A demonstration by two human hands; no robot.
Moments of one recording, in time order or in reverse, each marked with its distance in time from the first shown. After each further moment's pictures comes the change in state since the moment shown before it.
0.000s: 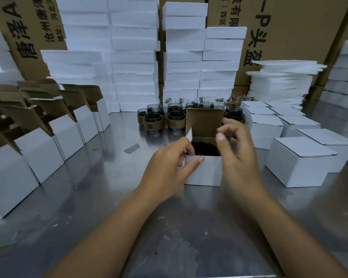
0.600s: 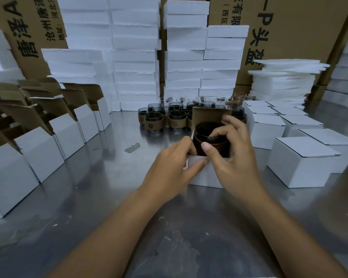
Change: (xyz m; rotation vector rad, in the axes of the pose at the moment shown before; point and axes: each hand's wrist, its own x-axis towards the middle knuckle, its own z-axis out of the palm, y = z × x) left_hand -0.001 0.003 0.002 0.012 -0.029 0.016; right_hand -0.003 -0.002 -0.003 -0.164 -0.102 -0.099
